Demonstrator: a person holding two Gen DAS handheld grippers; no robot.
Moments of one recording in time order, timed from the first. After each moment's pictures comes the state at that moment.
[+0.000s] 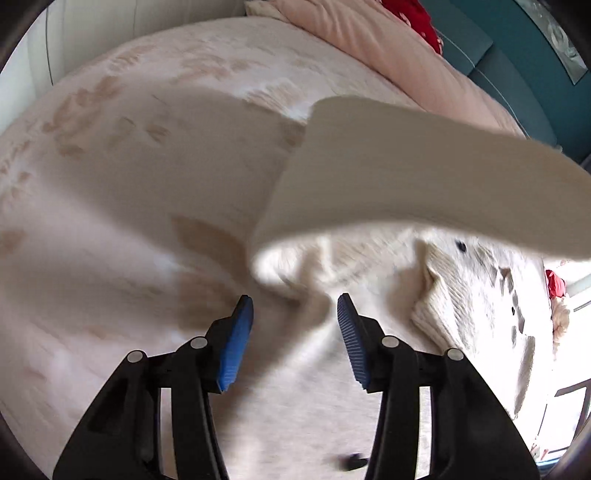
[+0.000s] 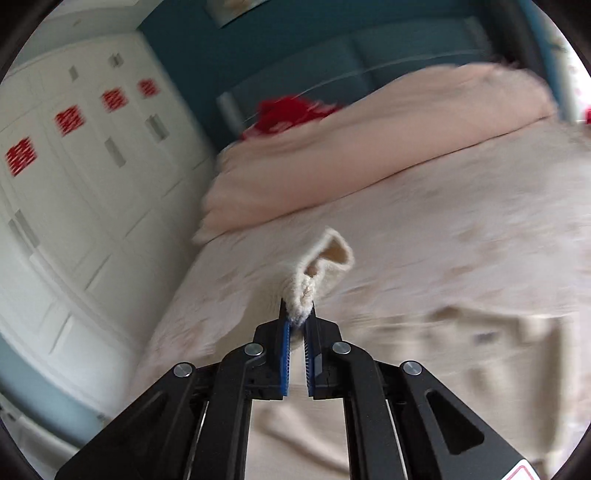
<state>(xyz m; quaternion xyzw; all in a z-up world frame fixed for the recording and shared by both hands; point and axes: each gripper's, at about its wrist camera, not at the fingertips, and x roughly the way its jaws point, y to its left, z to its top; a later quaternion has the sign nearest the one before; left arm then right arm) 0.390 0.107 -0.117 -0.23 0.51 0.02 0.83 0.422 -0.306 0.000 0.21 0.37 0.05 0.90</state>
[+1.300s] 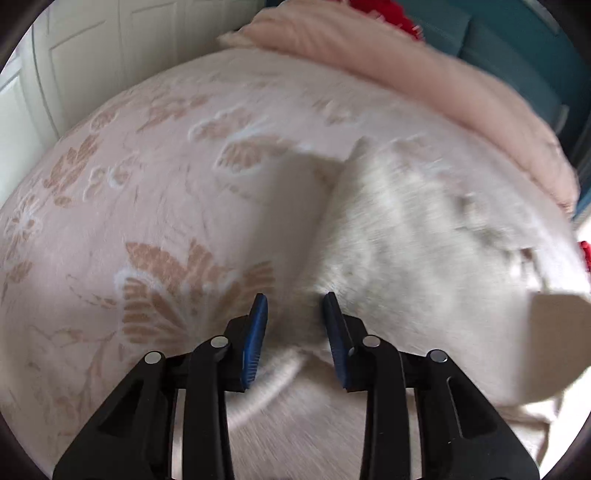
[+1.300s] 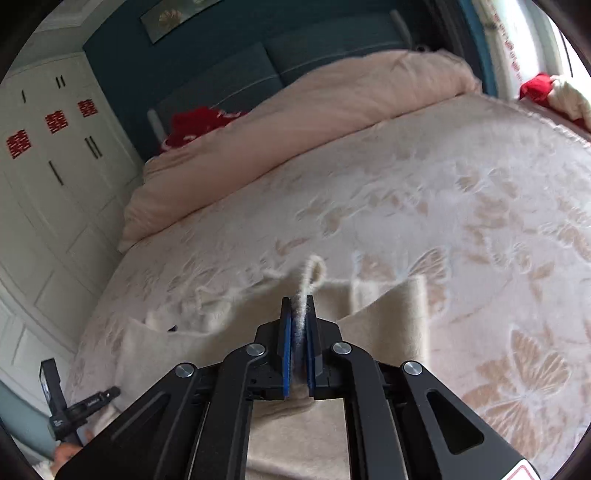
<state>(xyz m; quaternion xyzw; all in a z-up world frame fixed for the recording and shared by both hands) 0.406 0.045 -0.119 -0.12 0.49 0.07 0.86 0.359 -0.460 -0.091 0.21 0.38 -0.04 0.90</state>
